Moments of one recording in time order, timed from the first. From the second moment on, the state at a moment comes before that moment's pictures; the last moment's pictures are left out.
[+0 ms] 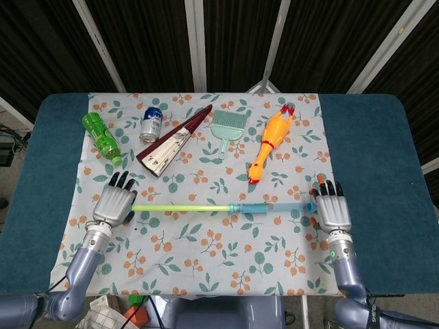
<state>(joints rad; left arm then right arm) -0.66 -1.45 -0.06 -1.72 0.90 1.19 0.90 0.45 -1.46 0.20 -1.65 -0.87 1.17 -0.74</state>
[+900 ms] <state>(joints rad) -0.67 -1.41 -0.06 -1.74 0.90 1.19 0.90 0.50 -1.57 0.19 -1.52 -0.88 1.16 -0.68</state>
